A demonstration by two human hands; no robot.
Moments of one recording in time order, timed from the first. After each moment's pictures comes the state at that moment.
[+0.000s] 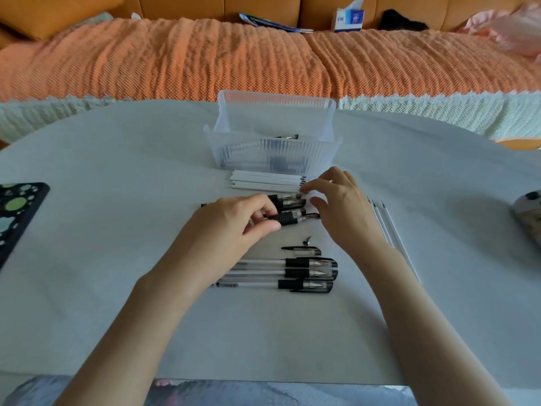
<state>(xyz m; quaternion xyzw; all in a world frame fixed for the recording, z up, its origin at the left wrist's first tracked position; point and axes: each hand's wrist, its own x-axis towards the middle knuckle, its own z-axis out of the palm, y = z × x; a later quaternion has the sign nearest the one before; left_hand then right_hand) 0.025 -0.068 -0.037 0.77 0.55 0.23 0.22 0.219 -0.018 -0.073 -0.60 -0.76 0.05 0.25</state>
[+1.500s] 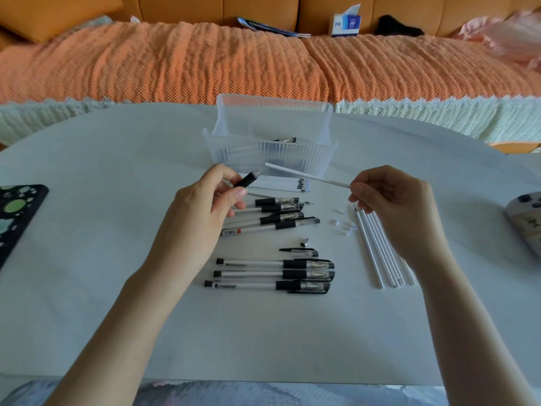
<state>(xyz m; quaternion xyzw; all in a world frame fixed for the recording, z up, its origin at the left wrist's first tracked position) 0.014 -0.061 -0.034 0.67 0.58 0.40 0.24 0.258 -0.051 -0.029 -0.54 -0.60 0.31 0.50</state>
